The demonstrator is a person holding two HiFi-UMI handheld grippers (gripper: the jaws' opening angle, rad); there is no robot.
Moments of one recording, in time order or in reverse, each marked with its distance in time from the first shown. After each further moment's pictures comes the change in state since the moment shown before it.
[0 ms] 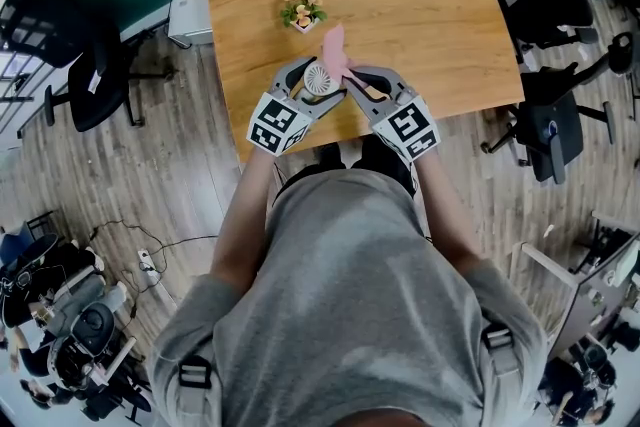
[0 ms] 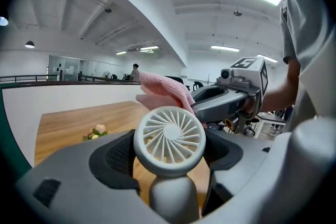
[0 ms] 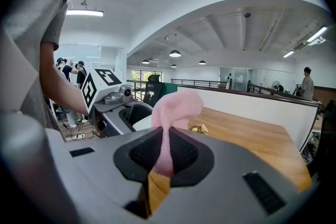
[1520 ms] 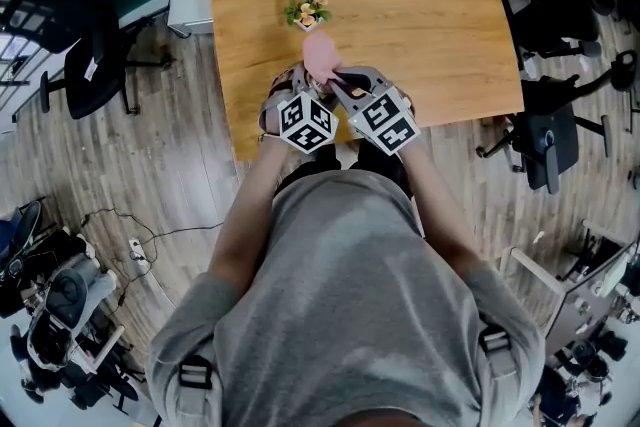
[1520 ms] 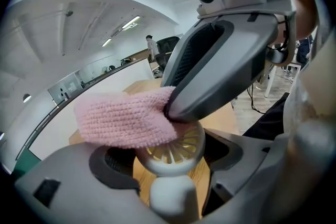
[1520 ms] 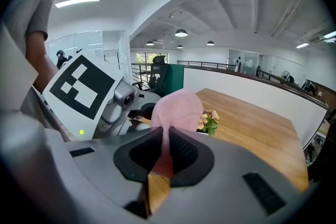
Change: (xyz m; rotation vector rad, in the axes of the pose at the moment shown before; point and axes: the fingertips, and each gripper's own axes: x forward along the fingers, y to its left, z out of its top) left arm 0.036 0.022 -0.057 0.360 0.418 0.188; right arm 0.049 0.012 -0.019 0.002 0.216 0.078
